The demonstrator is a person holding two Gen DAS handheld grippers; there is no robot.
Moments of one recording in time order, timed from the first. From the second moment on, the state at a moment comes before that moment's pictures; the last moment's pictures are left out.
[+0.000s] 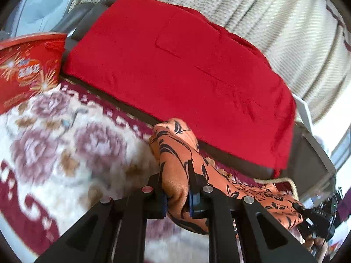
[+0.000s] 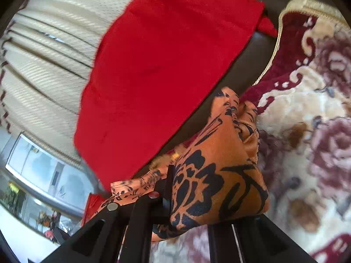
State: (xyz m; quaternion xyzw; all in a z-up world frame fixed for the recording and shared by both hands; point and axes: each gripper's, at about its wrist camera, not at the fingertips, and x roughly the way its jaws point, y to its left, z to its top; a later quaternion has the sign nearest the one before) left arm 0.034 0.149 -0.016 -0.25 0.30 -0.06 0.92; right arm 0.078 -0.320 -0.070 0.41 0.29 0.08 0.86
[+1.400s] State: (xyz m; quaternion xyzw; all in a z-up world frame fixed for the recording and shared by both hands) left arm 0.125 0.152 -0.101 -0.12 0.38 -0.08 0.91; right arm 0.115 -0.360 -0.140 0.13 0.41 0.02 0.90
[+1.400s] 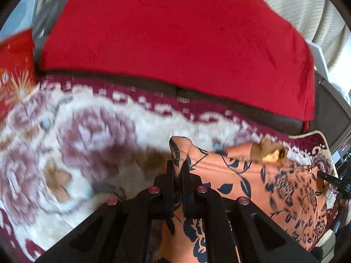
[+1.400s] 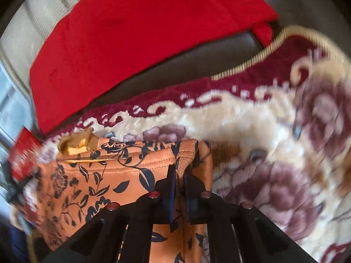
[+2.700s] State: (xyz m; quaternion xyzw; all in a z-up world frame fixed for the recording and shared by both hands) left arm -0.002 0.061 -0.107 -0.06 0.40 -0.05 0.91; right arm 0.003 -0.342 -0.176 0.31 0.36 0.07 0.88
